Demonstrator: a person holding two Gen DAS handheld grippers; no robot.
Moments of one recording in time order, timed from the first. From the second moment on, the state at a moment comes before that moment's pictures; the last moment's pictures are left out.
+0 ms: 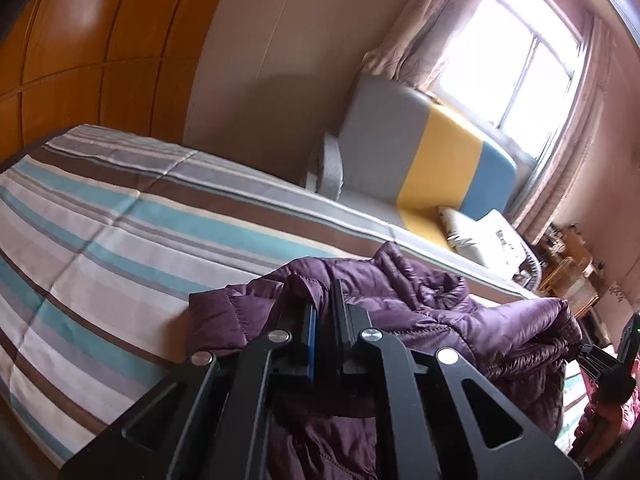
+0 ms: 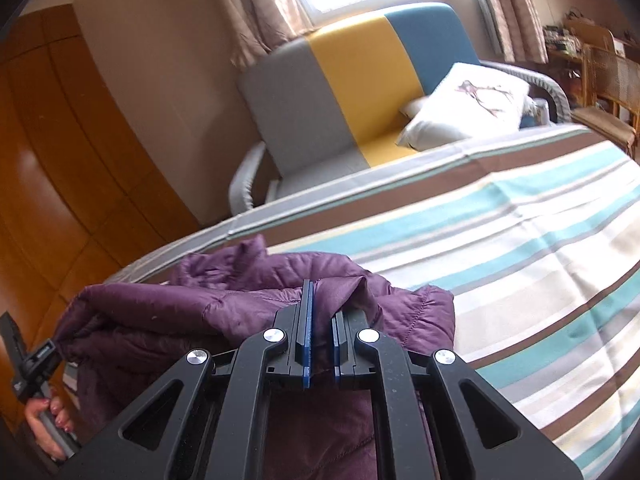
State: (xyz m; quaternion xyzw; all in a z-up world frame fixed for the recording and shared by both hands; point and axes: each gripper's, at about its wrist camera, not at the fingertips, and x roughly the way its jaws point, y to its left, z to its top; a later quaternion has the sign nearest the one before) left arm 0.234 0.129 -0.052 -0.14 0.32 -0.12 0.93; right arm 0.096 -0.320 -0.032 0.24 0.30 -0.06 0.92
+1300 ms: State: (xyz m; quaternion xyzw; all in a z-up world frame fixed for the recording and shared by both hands) left arm 0.249 0.061 -0.040 -0.07 0.33 -0.13 0.93; right arm 0.154 -0.245 -0.034 0.17 0.38 0.00 0.91
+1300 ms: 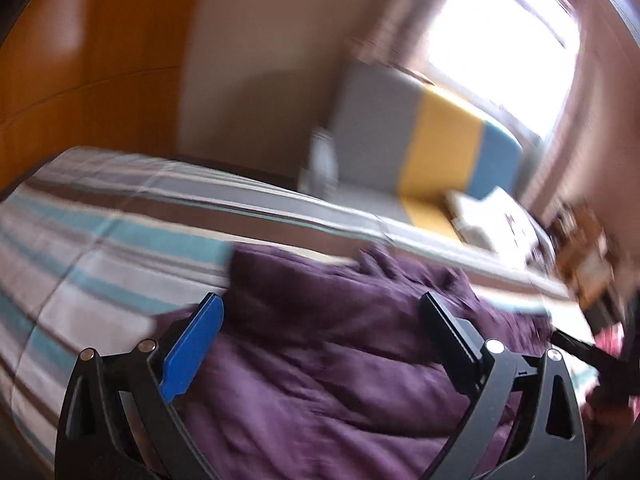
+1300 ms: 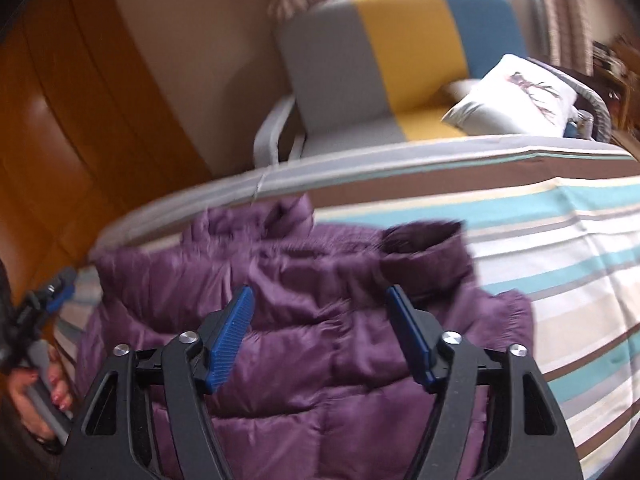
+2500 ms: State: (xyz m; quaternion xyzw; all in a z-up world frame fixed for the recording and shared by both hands) left arm 0.305 -0.003 -0.121 -0.03 0.41 -0.20 0.89; right arm 0.215 -0.246 -0.095 0.13 0.41 -0.02 0.90
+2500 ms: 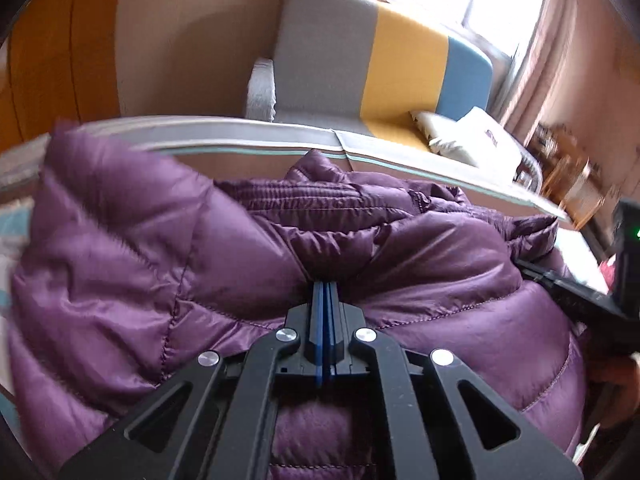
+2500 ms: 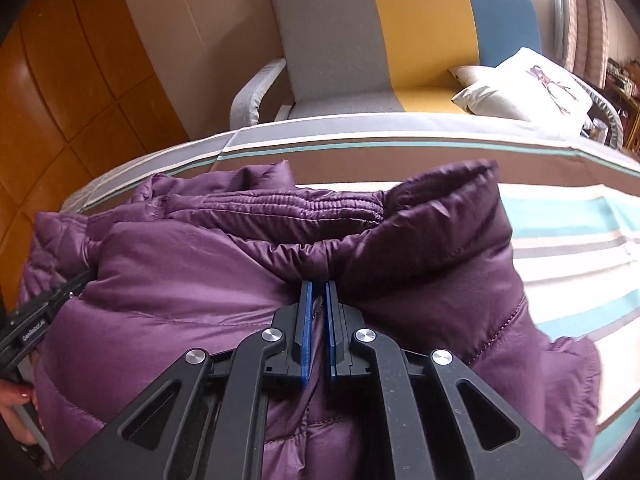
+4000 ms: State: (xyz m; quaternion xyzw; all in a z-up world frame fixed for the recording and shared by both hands) left arm 0.269 0.061 -0.080 0.01 0.36 -0.02 0.93; right arm 0.152 -0.279 -0.062 0.14 0.37 -0.12 0.91
